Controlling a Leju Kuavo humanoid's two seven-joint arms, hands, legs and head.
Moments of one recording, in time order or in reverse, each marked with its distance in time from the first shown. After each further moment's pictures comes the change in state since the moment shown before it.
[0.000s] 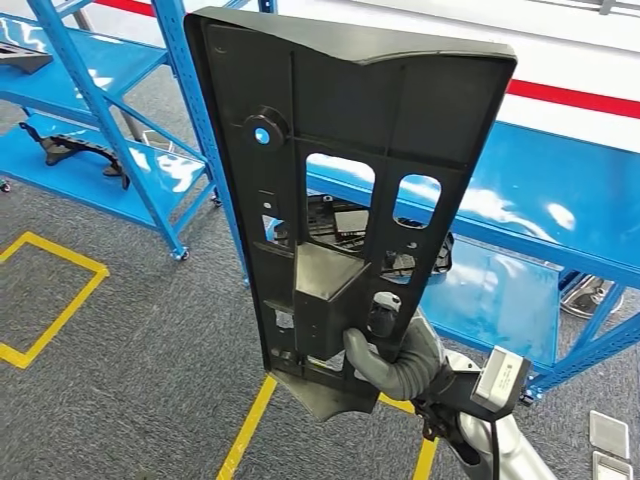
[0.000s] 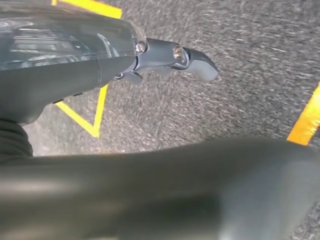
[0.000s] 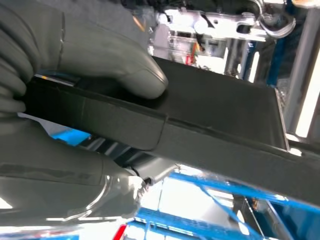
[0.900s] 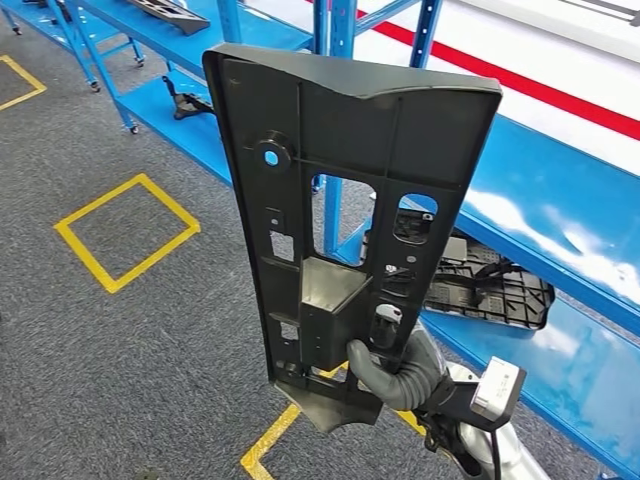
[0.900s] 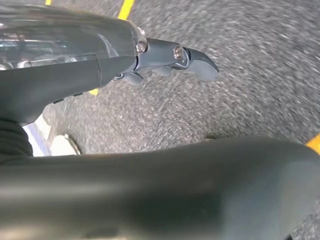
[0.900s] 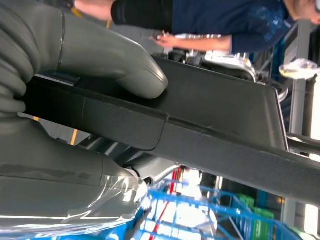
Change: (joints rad) left arm 0.005 0.002 0.000 0.000 -0.002 -0.023 -0.031; right arm 0.049 -0.011 -0.003 0.016 0.008 0.005 -0.033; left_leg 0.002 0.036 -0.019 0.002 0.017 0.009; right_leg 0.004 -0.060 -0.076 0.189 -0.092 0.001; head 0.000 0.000
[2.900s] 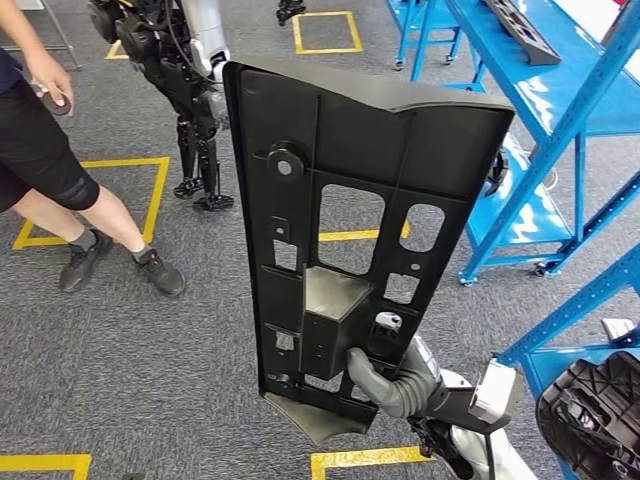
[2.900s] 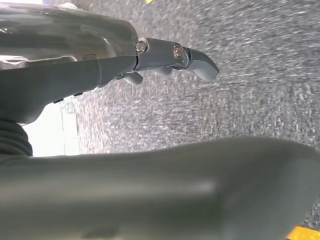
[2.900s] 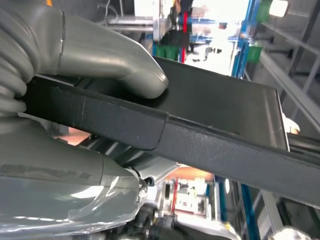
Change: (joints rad) left arm 0.006 0.032 0.002 0.001 0.013 0.041 -0.015; right arm 0.024 0.024 -0.003 0.047 -0.030 0.045 -0.063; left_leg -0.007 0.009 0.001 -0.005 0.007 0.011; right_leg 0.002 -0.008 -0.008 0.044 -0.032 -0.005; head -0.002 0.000
